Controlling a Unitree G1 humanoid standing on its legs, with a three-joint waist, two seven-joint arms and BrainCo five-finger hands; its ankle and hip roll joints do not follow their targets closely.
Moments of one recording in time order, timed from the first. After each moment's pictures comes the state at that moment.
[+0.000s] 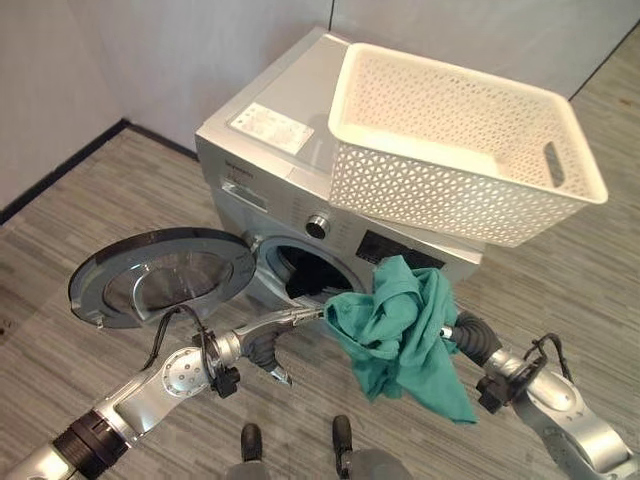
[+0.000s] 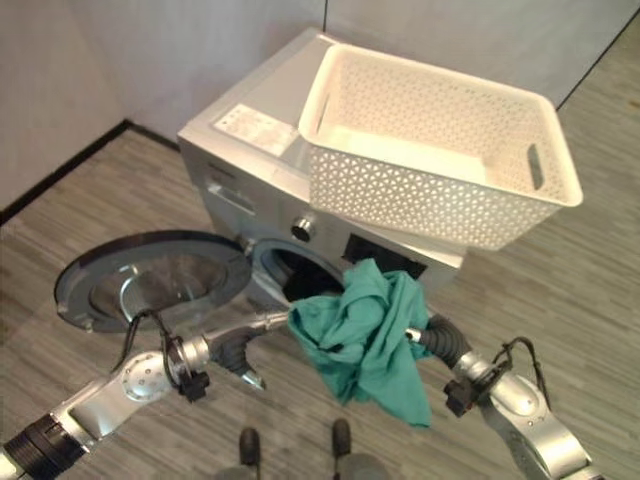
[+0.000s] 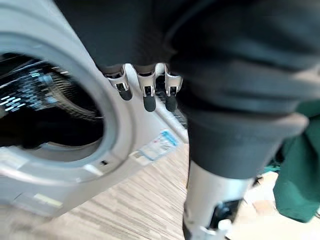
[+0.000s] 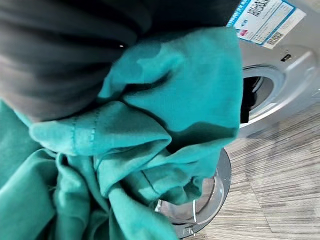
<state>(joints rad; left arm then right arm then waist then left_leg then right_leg) -0.16 0.85 -0.57 -0.06 0.06 -0.29 -0.26 0.15 -0.79 0.25 -0.18 0.65 -0.10 0.25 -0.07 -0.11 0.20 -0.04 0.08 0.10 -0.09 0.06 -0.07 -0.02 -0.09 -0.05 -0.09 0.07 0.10</state>
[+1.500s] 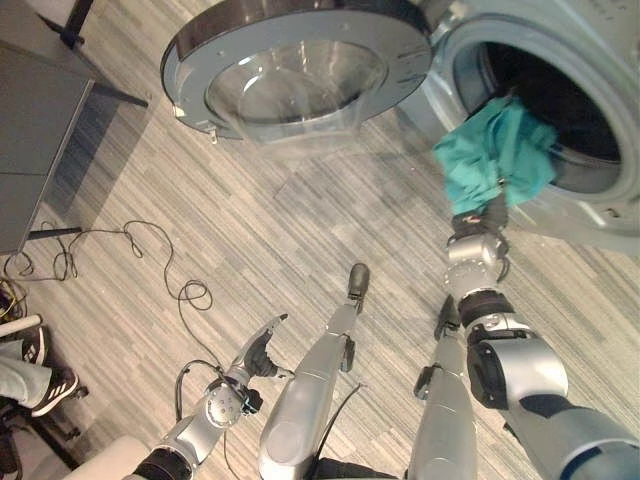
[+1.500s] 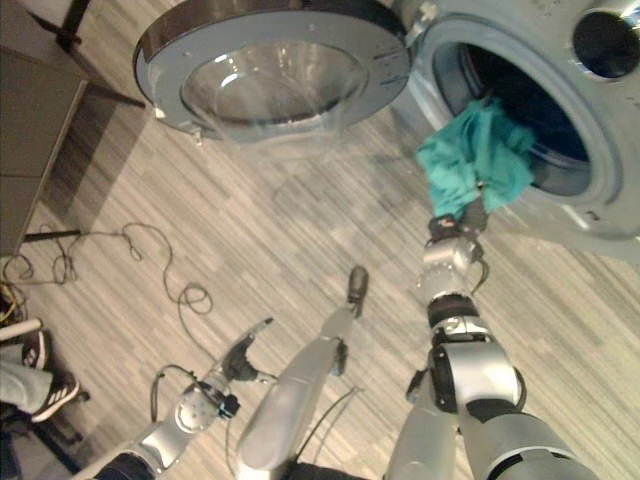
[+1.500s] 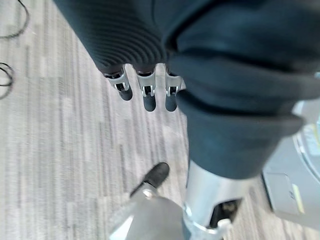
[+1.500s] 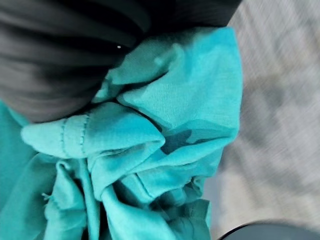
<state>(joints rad) -0.06 0.47 -0.51 0.42 0.12 -0.22 0.19 -0.93 -0.26 -0.15 0.91 1.05 -0.44 -0.34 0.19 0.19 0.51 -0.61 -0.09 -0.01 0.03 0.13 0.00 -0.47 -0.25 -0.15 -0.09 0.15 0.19</state>
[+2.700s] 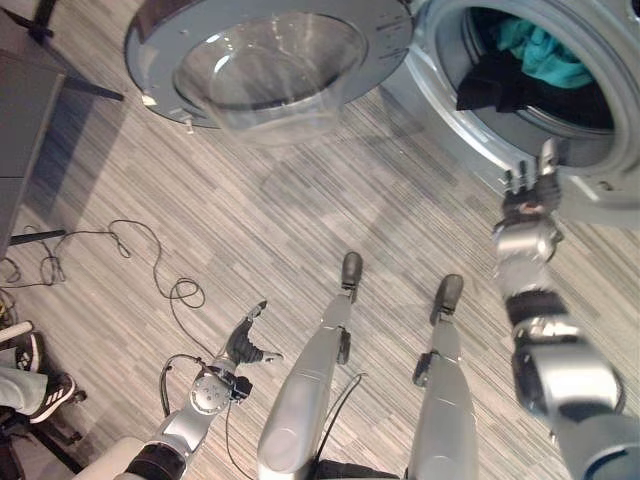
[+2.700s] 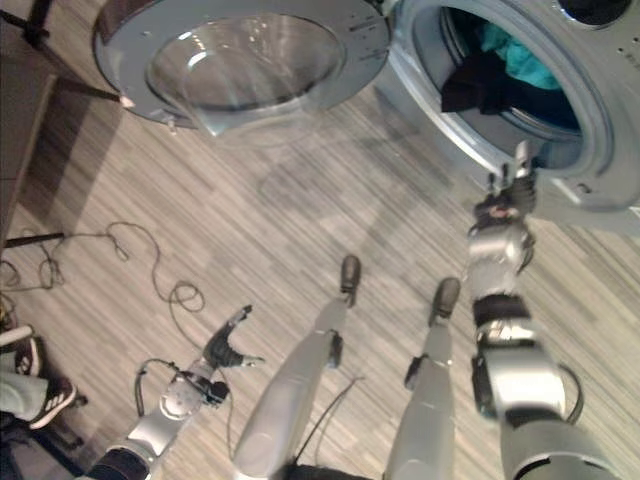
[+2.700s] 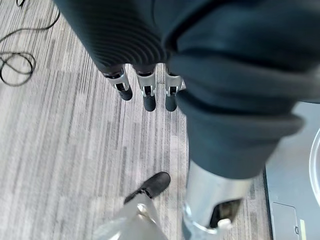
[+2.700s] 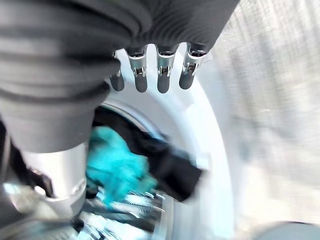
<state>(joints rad) -0.07 0.42 -0.36 0.48 0.00 -0.19 0.15 -0.66 -0.37 0.04 0.71 1.21 -0.34 -0.12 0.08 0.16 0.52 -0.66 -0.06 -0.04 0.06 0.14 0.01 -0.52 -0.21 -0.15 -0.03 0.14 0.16</state>
